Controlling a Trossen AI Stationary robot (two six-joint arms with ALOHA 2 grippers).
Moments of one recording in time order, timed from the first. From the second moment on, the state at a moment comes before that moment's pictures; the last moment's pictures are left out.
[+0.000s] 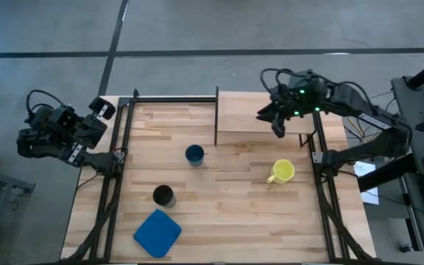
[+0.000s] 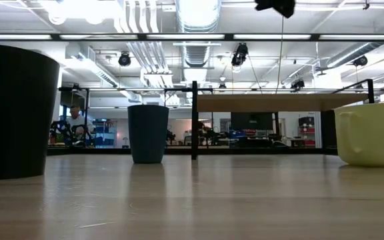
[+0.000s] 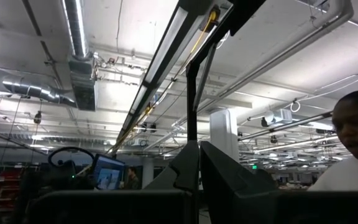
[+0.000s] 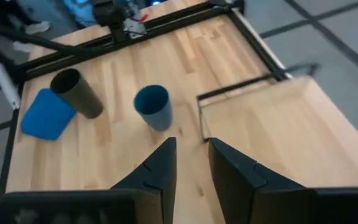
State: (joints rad) left arm -0.12 0.50 0.79 0.36 0.17 -0.15; right arm -0.32 1.22 1.50 -0.93 -0.17 0.09
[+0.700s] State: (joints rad) left arm -0.12 0.50 0.78 0.36 0.01 -0.06; right arm -0.28 1.49 1.50 -0.75 -0.32 -0.06
